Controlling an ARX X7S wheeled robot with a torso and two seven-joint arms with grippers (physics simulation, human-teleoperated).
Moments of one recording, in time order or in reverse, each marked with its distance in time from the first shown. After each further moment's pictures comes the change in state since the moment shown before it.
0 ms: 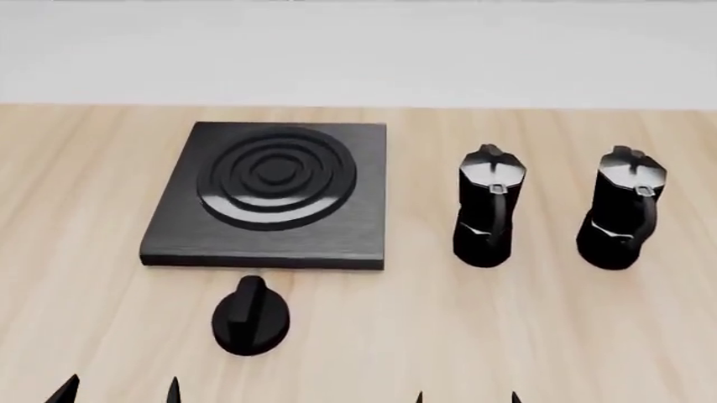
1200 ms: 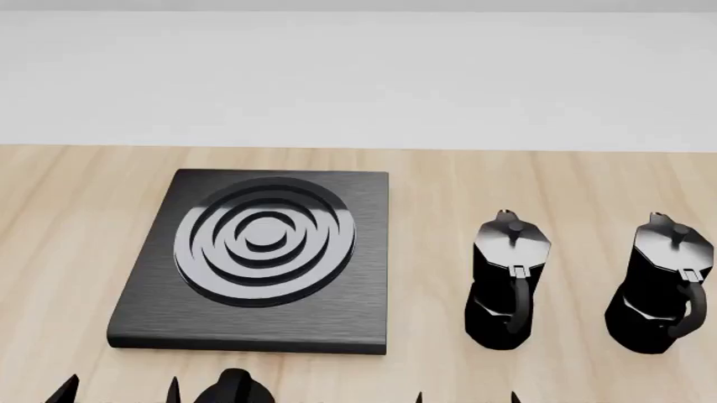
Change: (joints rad) left arm -0.006 -0.023 0.030 -0.003 -0.022 0.009 -0.028; right arm 0.010 0.023 -0.031 0.014 0.022 -0.014 0.021
